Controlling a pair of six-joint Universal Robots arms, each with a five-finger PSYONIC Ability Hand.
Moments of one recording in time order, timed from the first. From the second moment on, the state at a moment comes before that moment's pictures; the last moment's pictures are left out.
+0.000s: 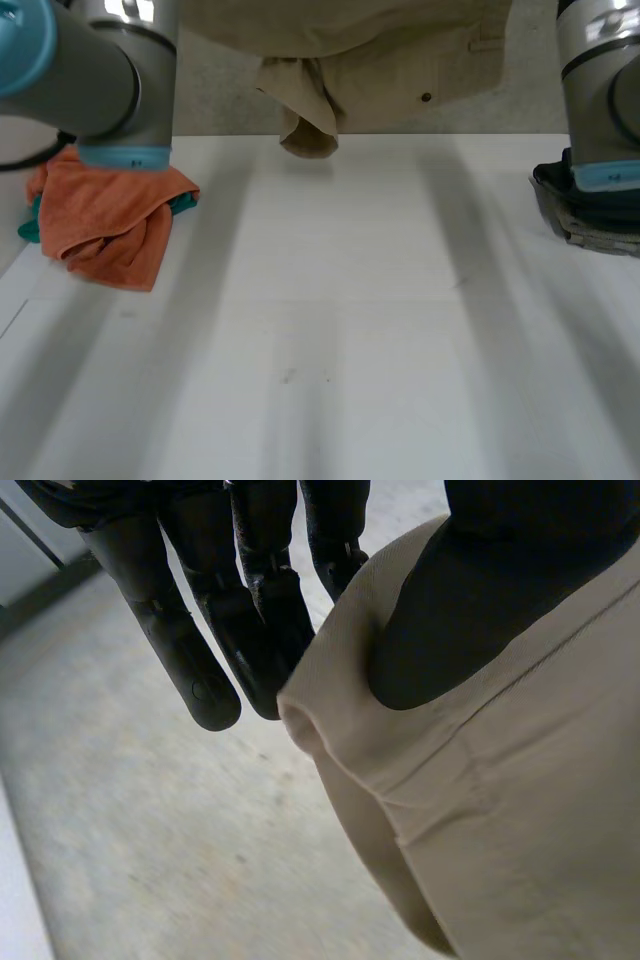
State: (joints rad) left arm 4.23 -2.12 -0.79 3.72 -1.59 3.63; right arm 1.91 -1.14 0.99 -0.54 1.50 2.64; left_hand 1.13 1.20 1.19 1.20 1.01; right_hand 1.07 1.18 1.19 1.20 1.03
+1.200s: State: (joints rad) left arm 4.13 -1.90 -1.50 3.02 -1.60 3.61; right arm 1.79 -1.41 1.86 0.24 1.30 2.10; left_hand 0.45 0.46 0.46 0.46 0.29; right_hand 1.07 1.18 1.19 1.20 1.03
